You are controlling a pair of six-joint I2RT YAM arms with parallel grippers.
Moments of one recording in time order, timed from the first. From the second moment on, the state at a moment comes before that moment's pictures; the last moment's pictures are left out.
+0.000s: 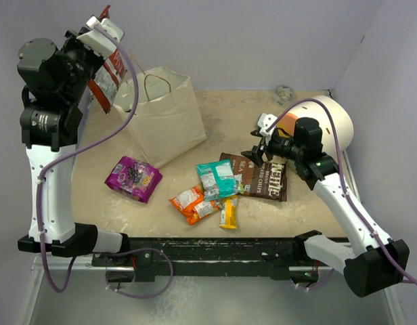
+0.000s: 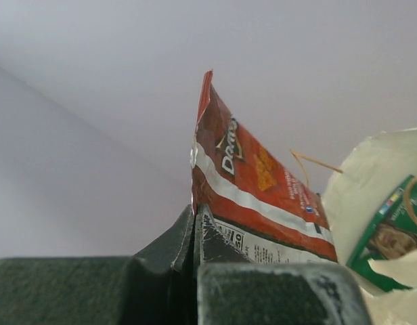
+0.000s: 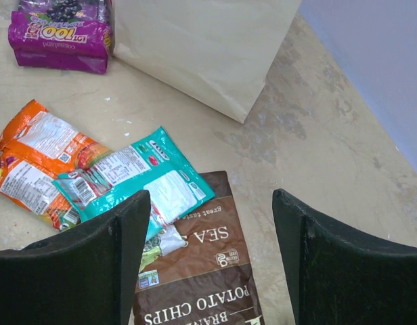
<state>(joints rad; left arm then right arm) -0.12 1.38 2.12 -0.67 -0.02 0.75 0.30 1.07 0.95 -0.23 -0.66 -0.46</state>
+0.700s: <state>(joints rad) -0.12 1.58 2.06 -0.30 0.19 0.96 0.29 1.06 0.93 -0.22 -0.66 -0.46</state>
